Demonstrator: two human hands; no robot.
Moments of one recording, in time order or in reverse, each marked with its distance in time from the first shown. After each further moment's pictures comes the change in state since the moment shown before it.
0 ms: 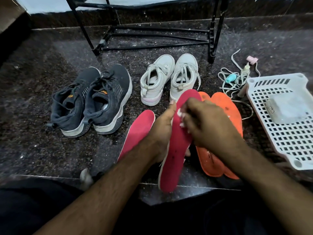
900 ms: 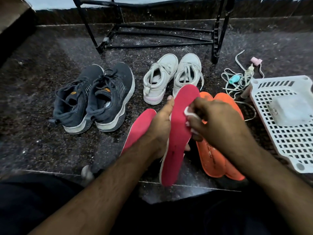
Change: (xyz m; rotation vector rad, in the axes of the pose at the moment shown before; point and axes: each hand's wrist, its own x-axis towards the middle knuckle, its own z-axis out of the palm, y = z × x) left_hand 0.017 0.000 -0.018 -0.018 0.083 0.102; right_hand 0.001 0.005 -0.010 -0.065 -0.101 0.129
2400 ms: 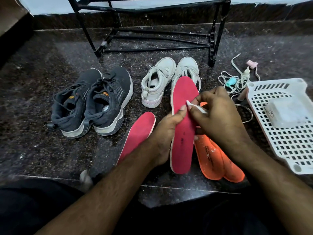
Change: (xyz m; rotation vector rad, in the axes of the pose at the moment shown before) left_hand -0.007 -0.004 0.019 -0.051 -0.019 0.113; right_hand 0.018 0.011 0.003 0.197 0.197 0.175
